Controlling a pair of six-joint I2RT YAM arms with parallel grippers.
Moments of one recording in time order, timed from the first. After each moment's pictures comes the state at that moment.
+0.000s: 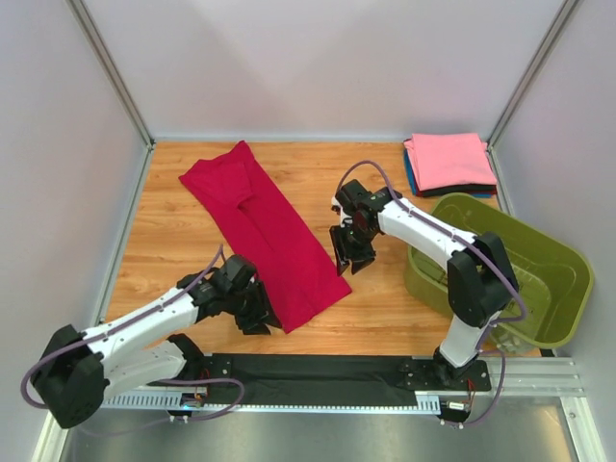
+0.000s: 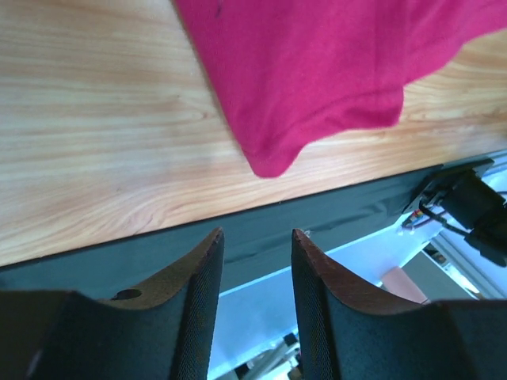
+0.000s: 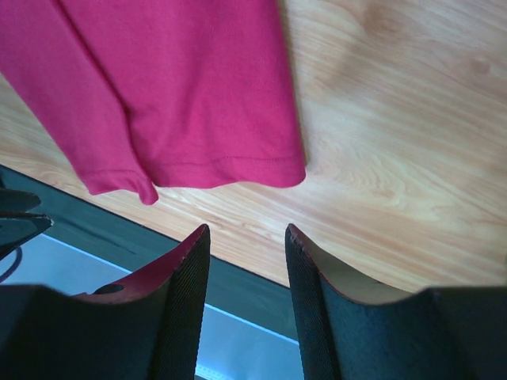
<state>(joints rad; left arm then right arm) -0.73 0.97 0.51 -0.63 0.30 -1.13 0.62 1.74 1.35 -0.98 -0.25 0.39</state>
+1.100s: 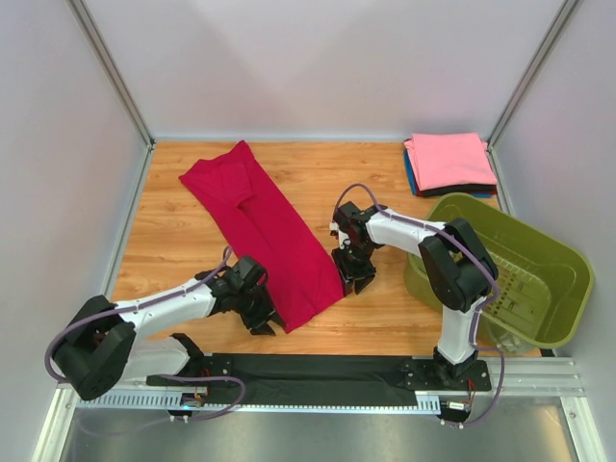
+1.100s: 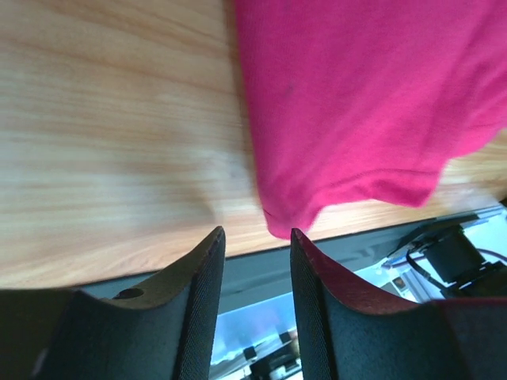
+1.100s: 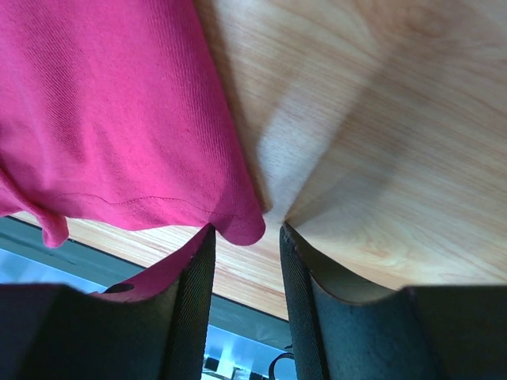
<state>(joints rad) -0.73 1.20 0.47 -0.47 0.29 -1.28 0.61 1.89 1.21 -0.87 -0.28 0.29</state>
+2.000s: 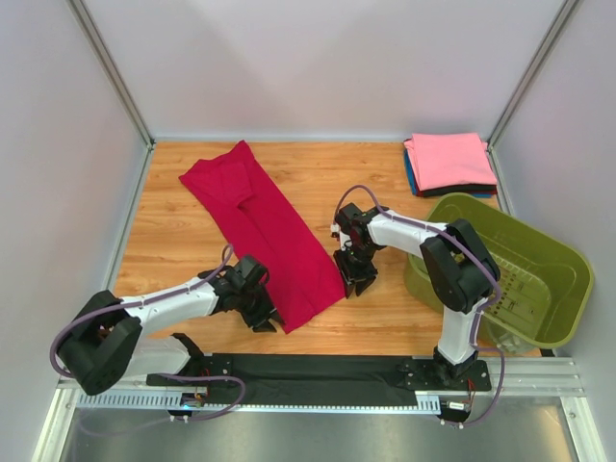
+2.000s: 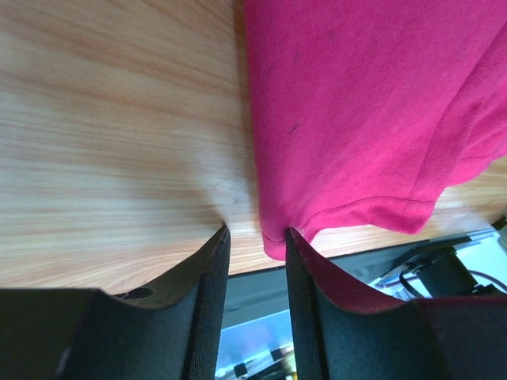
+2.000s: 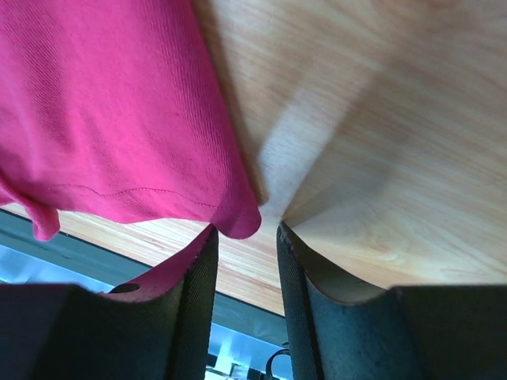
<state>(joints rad) -0.73 1.23 0.48 -0.46 0.24 -1.30 0.61 1.88 1.19 -0.87 -0.29 0.28</state>
